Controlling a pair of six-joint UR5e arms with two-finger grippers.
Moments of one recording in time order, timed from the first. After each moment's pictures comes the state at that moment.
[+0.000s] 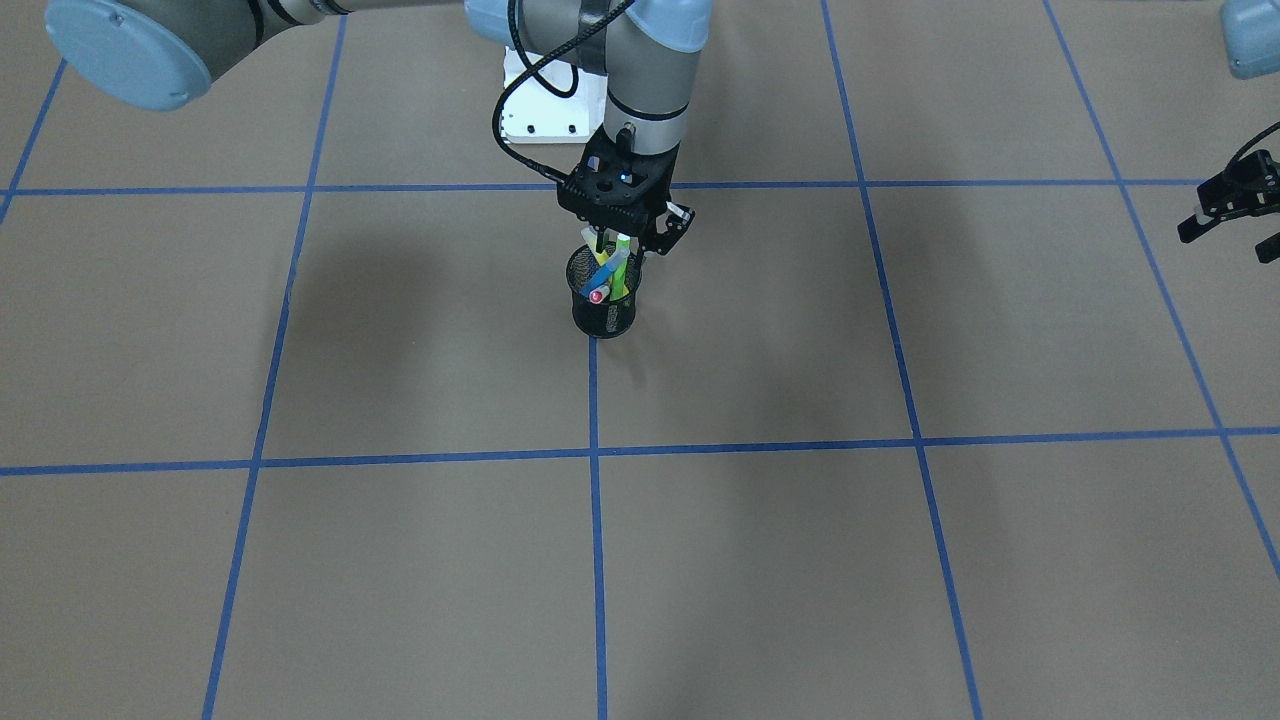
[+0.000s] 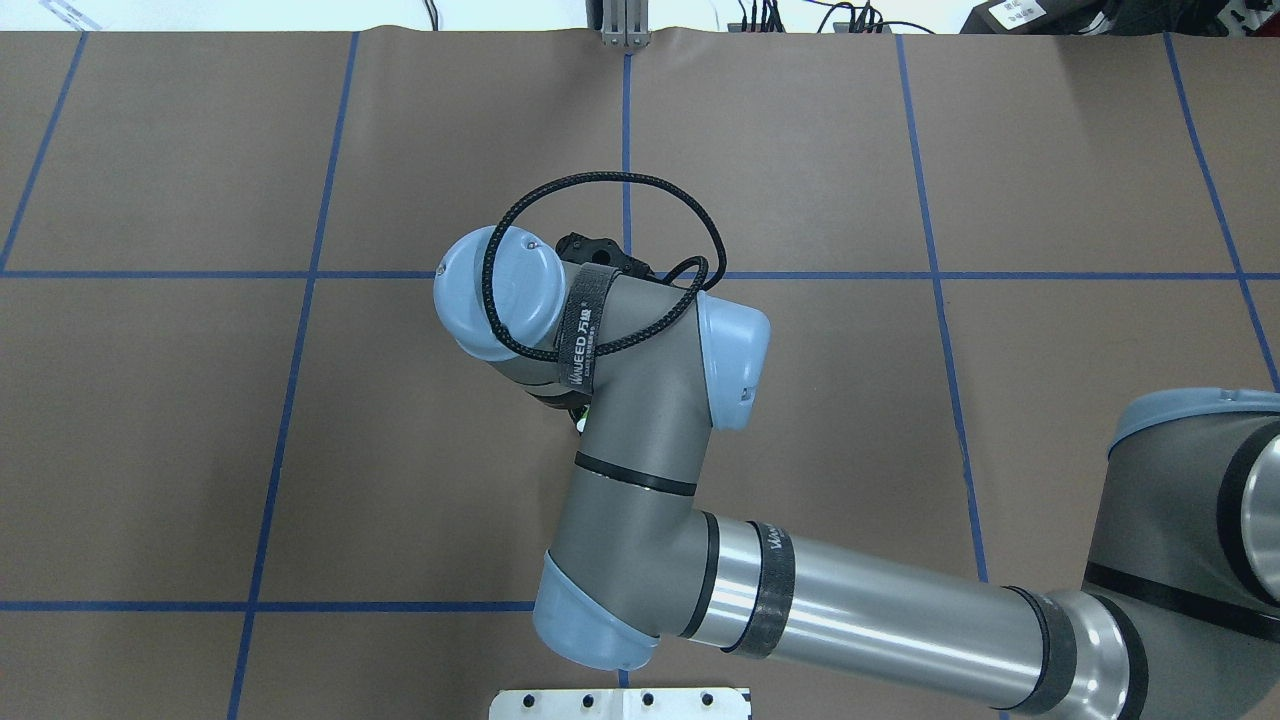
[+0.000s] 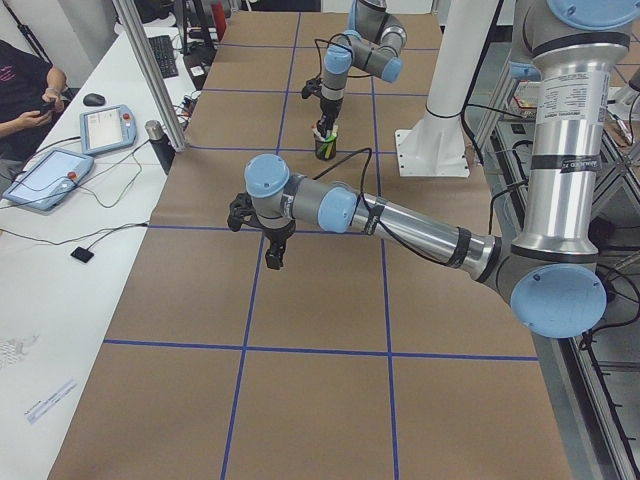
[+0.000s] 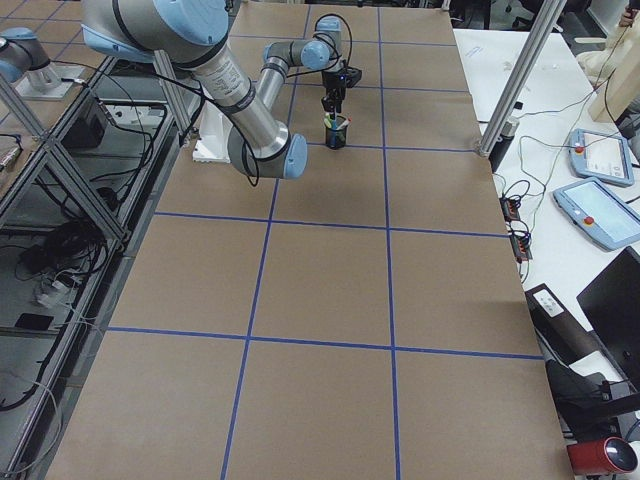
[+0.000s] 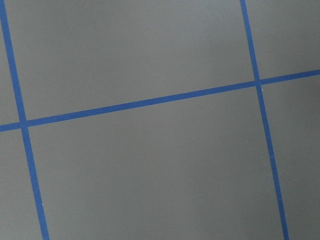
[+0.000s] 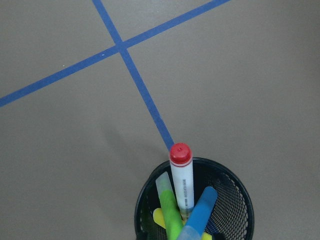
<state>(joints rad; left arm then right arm) -1.39 -1.58 -1.88 -1.53 -2.50 -0.14 0.40 -0.59 1.54 -1.88 1.70 1.74</state>
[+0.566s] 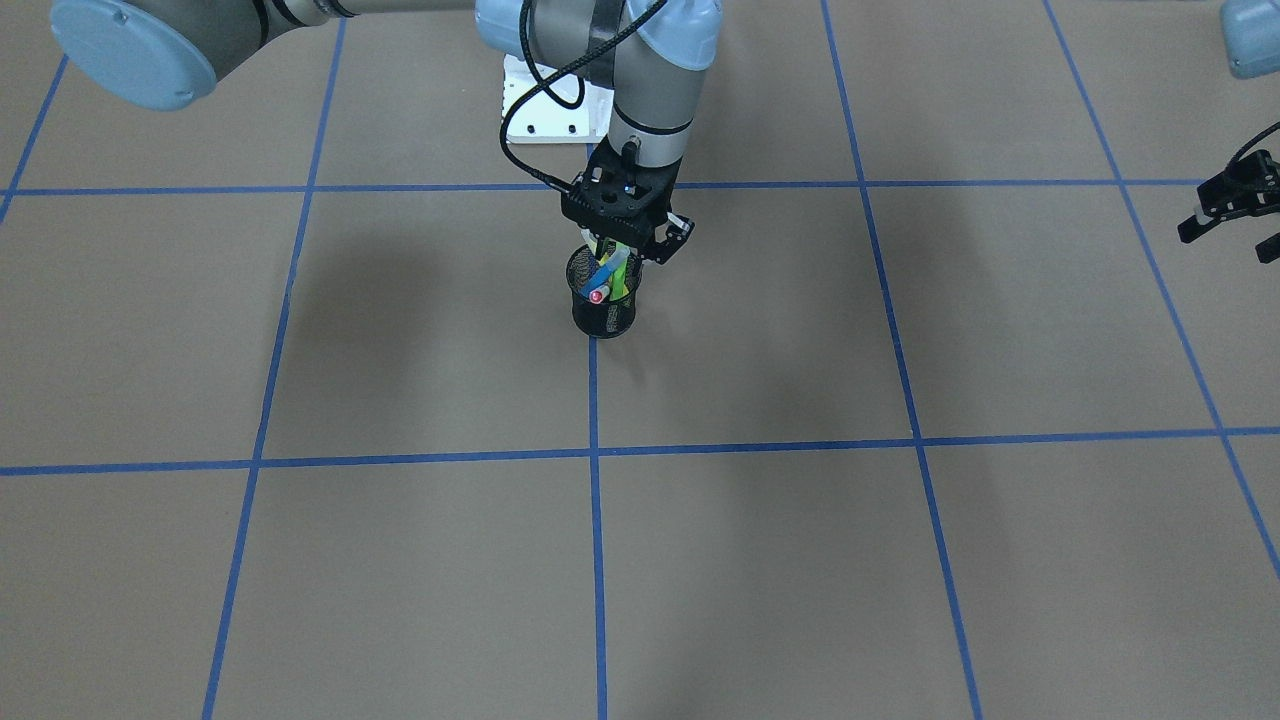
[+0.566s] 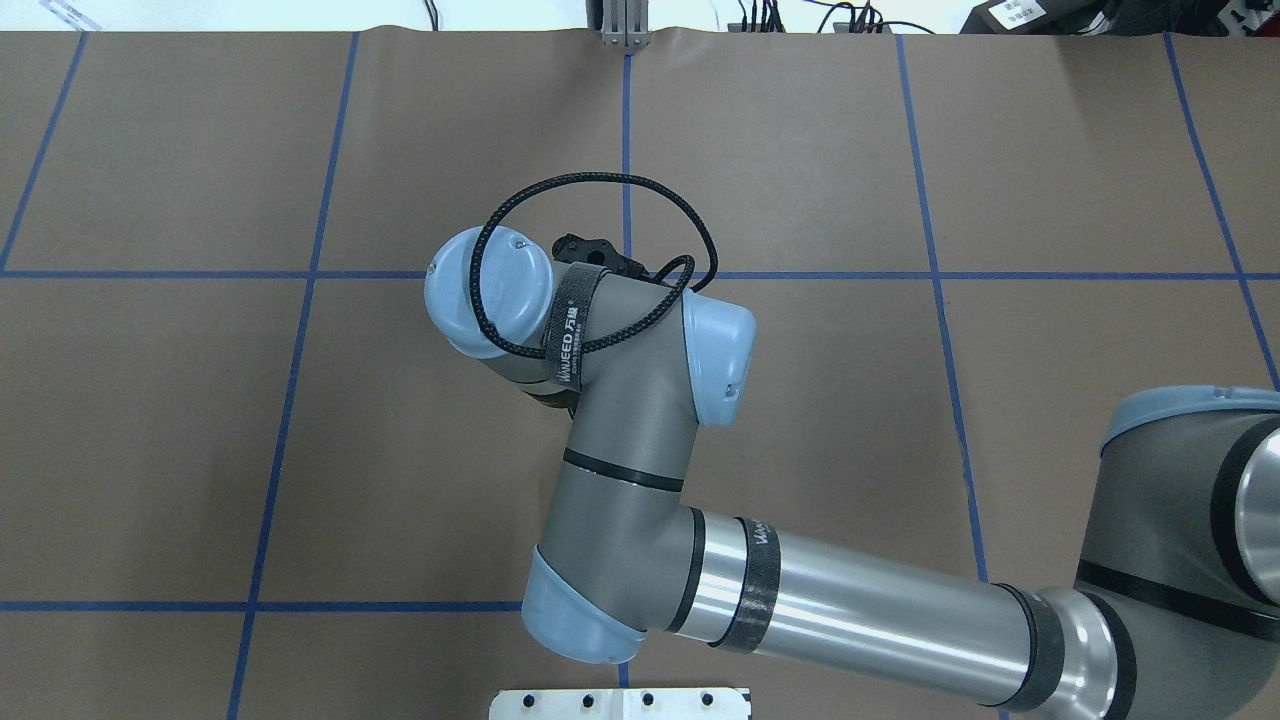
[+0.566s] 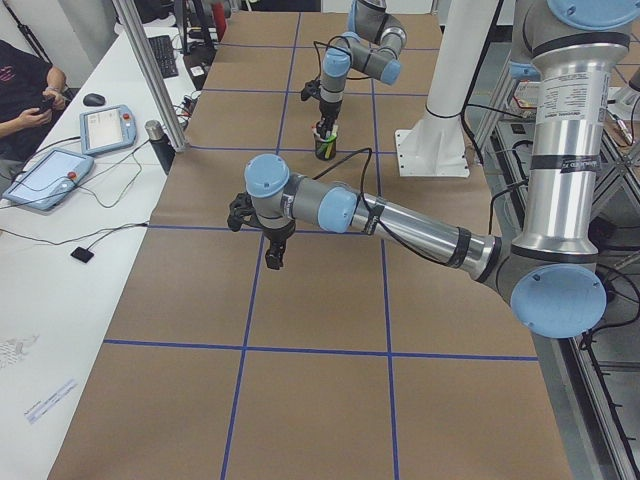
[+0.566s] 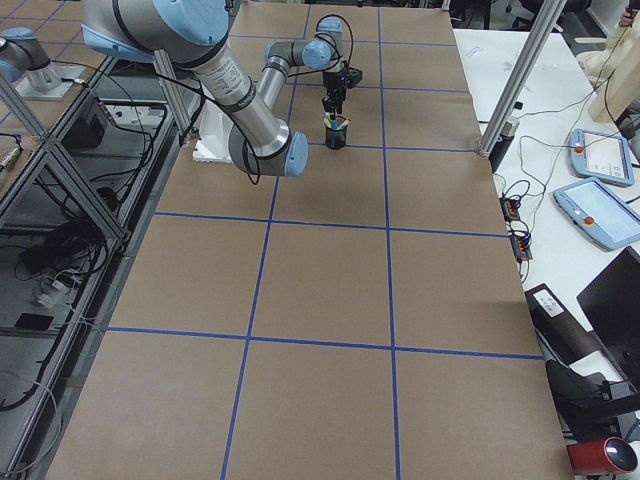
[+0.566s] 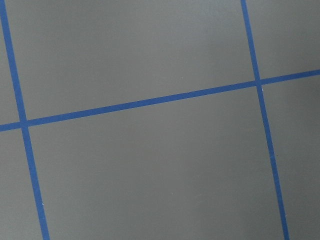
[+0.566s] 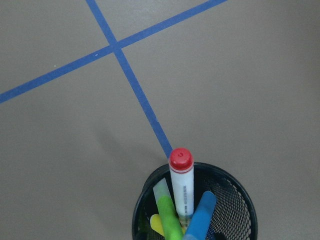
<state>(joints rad) -1.39 -1.58 -1.88 -1.53 -2.50 -0.14 0.40 -0.57 1.52 -1.89 1.70 1.74</state>
